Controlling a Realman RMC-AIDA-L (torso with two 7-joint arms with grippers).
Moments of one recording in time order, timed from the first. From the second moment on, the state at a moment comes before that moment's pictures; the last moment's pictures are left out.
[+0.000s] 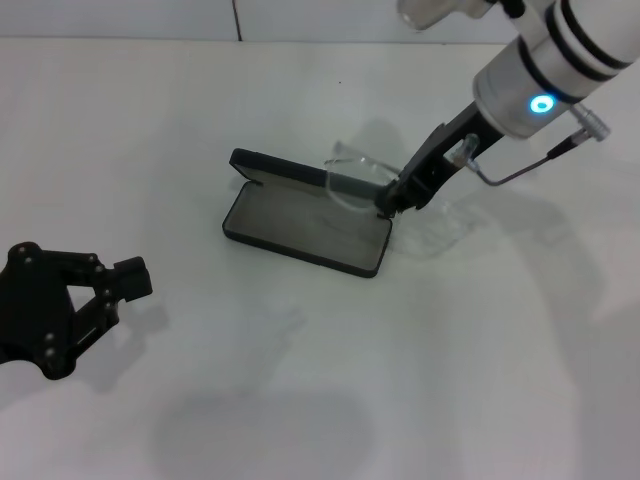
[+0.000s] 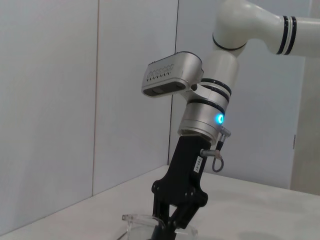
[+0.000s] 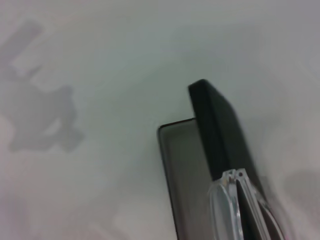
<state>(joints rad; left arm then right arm) -0.08 -2.04 0.88 0.97 1.59 1.80 -1.23 1.01 2.02 -1.41 -0.87 -2.28 -1.37 2.40</state>
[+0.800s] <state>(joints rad) -0.08 -2.05 0.88 0.97 1.59 1.80 -1.23 0.94 2.01 -1.32 -1.00 -2.35 -1.40 2.39</state>
